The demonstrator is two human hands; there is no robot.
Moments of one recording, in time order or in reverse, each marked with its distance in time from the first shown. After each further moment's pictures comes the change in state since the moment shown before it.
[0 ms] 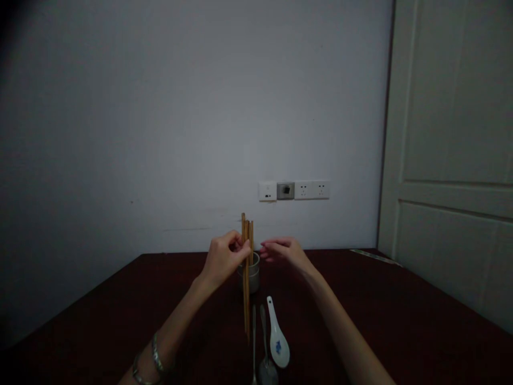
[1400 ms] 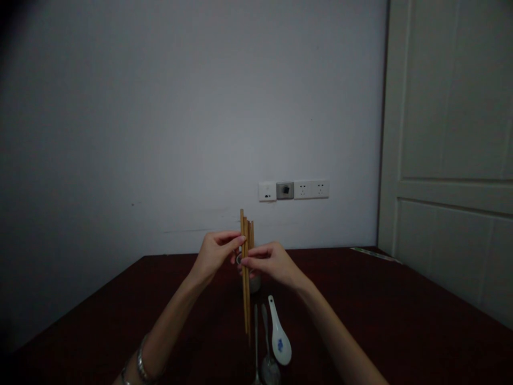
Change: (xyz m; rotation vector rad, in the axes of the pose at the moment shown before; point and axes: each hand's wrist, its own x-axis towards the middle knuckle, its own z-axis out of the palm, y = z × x) left_hand 0.006 0.004 -0.018 -0.736 -0.181 -0.357; right_hand -0.033 -0.028 0.050 -0.153 -0.312 -0.114
